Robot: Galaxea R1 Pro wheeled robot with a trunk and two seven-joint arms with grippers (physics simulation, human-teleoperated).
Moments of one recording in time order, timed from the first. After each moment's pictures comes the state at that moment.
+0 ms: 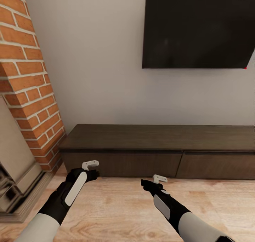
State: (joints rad) left arm -0.56 0.05 -0.23 -1.08 0.60 0.78 0.51; right arm -0.67 0.06 0.55 -0.41 -0.76 -0.03 -0.17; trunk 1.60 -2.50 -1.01
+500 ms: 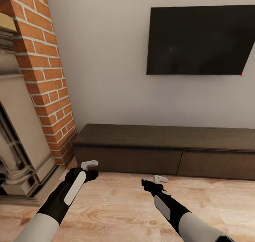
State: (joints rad) left arm -0.56 0.05 -0.22 -1.08 0.60 0.79 0.51; right arm -0.67 0.06 0.55 -0.39 -0.76 -0.04 -0.17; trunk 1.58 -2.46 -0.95
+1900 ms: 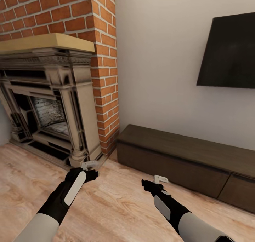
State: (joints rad) left arm -0.56 0.05 -0.22 -1.08 0.60 0.79 0.51; right arm -0.67 0.06 0.55 -0.39 -0.75 -0.05 -0.17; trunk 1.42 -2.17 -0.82
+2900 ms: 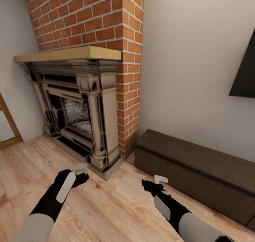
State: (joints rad) left arm -0.56 0.06 -0.02 -0.99 0.60 0.79 0.50; right arm -0.67 0.06 0.55 -0.39 -0.75 -0.05 -0.17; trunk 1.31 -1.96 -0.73
